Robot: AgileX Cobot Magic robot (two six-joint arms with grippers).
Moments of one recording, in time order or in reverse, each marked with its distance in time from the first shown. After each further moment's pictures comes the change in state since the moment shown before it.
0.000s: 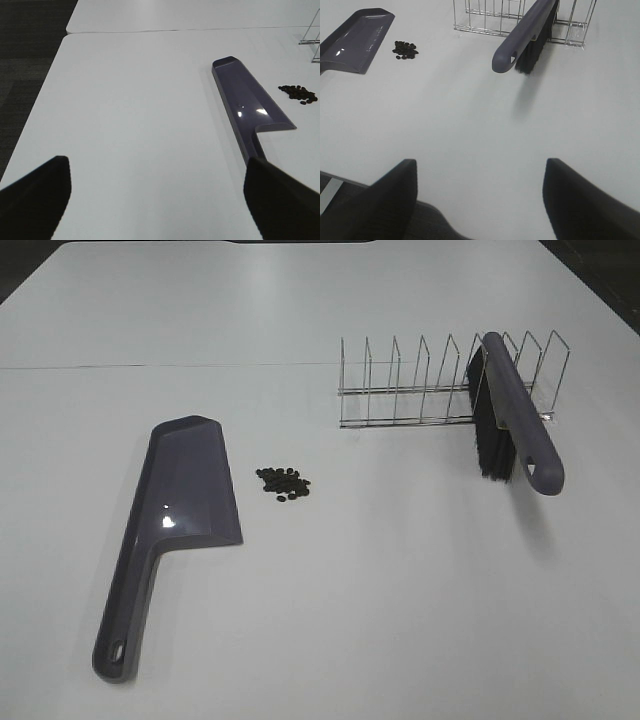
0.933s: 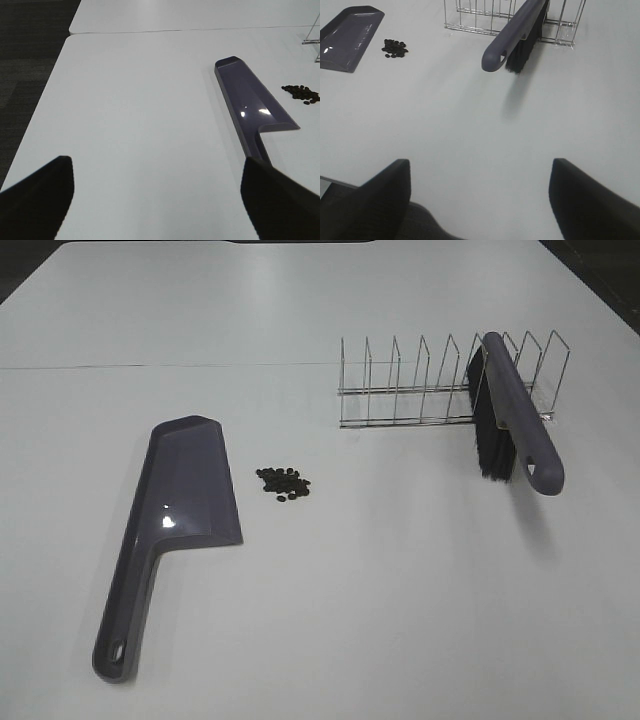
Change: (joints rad) left arm 0.000 0.000 0.000 0.007 0.000 -0.002; right arm 0.000 0.000 0.000 -0.035 0.000 0.008
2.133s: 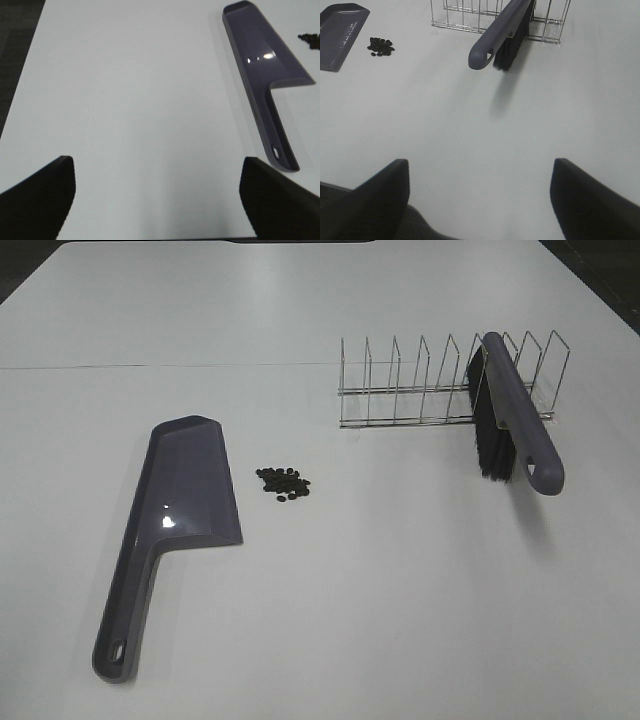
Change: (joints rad) left arm 0.000 0.291 0.000 0.000 -0.001 0.002; right arm 0.000 0.000 0.000 -0.043 0.000 0.018
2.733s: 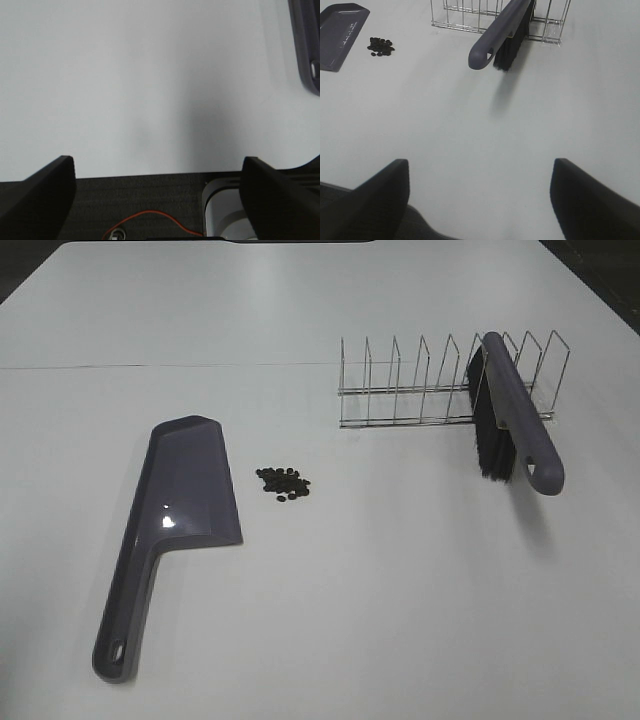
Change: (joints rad) left arm 0.000 0.478 0.001 0.000 -0.005 -0.002; right arm 0.000 0.000 0.000 0.000 0.000 0.001
